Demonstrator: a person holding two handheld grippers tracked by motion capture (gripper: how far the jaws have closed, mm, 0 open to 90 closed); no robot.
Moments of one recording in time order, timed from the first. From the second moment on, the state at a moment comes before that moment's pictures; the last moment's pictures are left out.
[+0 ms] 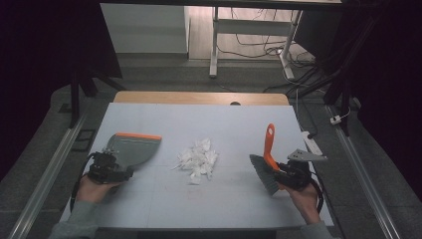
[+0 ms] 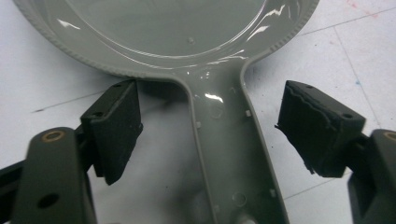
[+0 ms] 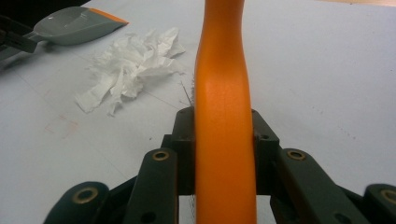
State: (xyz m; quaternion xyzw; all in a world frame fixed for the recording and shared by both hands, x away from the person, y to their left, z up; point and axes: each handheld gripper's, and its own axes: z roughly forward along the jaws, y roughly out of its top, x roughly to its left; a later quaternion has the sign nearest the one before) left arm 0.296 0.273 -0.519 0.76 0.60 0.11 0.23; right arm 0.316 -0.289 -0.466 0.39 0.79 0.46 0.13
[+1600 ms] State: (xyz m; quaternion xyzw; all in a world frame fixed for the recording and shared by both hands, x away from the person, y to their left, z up) left arm 0.294 0.290 -0.523 0.73 0.61 0.12 0.28; right arm 0.316 -0.292 -0.466 0.39 0.78 0.46 0.14
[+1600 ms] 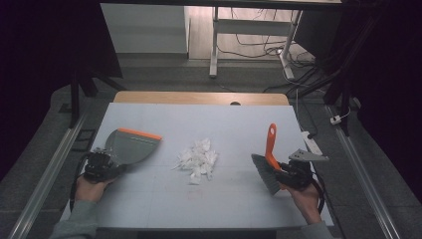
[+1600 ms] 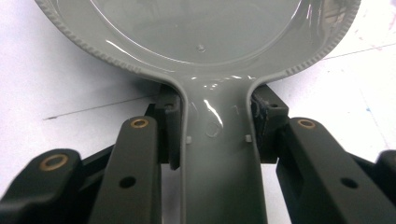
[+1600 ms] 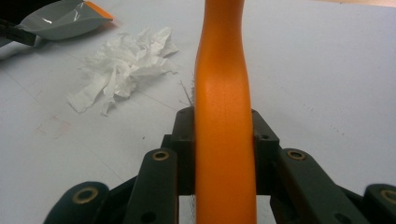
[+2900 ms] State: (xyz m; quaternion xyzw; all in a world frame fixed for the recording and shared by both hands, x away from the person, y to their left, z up) left arm 0.264 0.313 -0.488 0.76 0.54 0.12 0.35; right arm 0.315 -0.294 -0.463 0.39 0.78 0.47 0.15
